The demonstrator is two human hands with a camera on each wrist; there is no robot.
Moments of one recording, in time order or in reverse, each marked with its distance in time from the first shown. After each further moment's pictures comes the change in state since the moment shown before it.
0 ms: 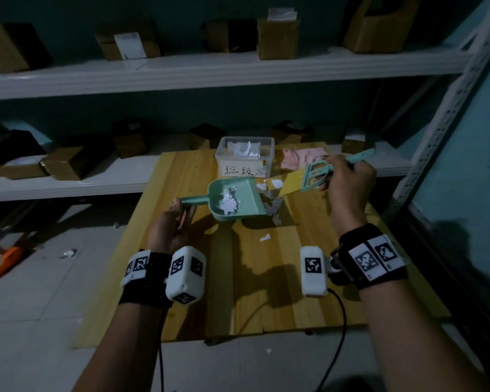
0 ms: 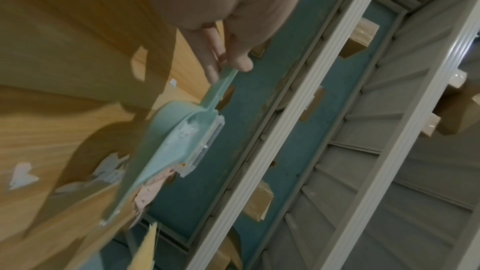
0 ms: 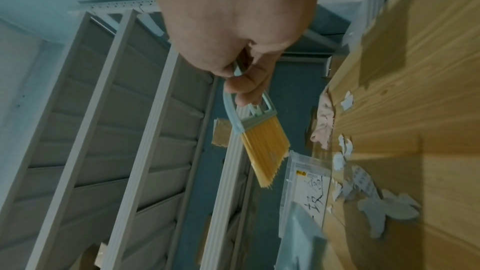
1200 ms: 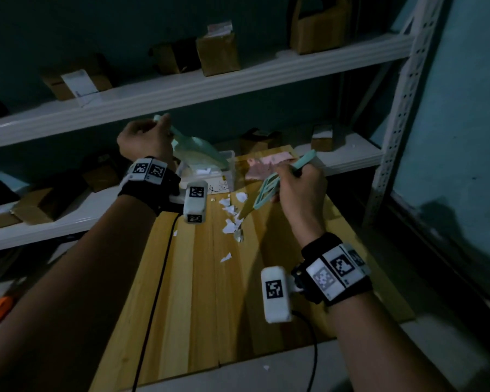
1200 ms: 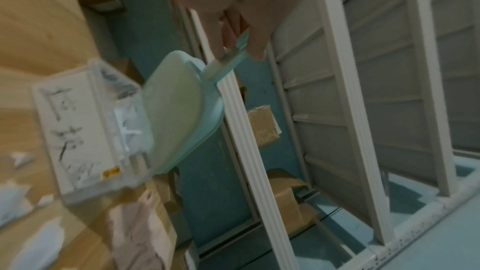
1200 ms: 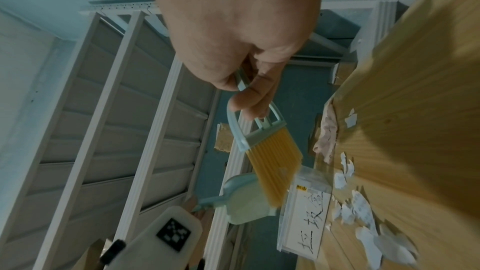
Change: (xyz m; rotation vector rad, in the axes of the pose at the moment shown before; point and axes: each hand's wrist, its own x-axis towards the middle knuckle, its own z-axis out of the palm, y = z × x) left_hand 0.029 -0.018 0.193 0.640 0.042 0.936; right_hand 0.010 -0.014 -0.031 0.001 -0.162 0.034
